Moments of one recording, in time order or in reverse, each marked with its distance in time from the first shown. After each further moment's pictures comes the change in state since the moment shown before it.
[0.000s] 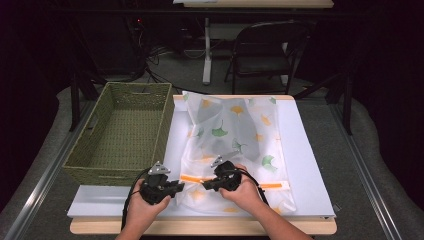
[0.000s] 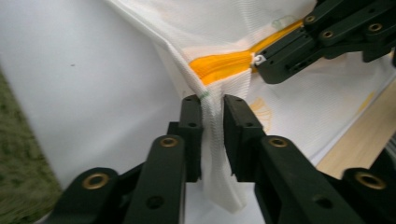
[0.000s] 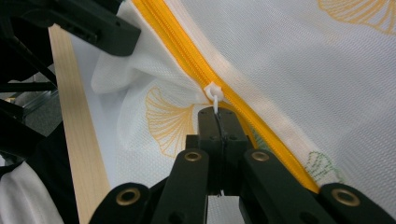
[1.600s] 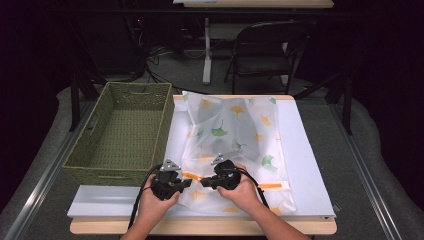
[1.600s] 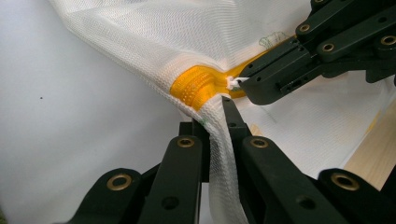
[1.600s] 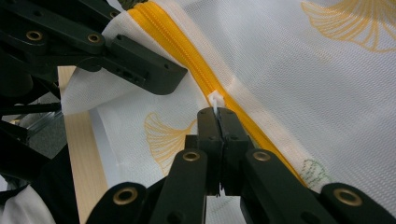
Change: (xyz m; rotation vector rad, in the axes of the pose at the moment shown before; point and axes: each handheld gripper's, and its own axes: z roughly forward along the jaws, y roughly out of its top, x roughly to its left) left arm -0.006 0.014 0.022 -0.008 0.003 0.048; right arm 0.002 0.003 0.001 -0.077 -0.002 0.039
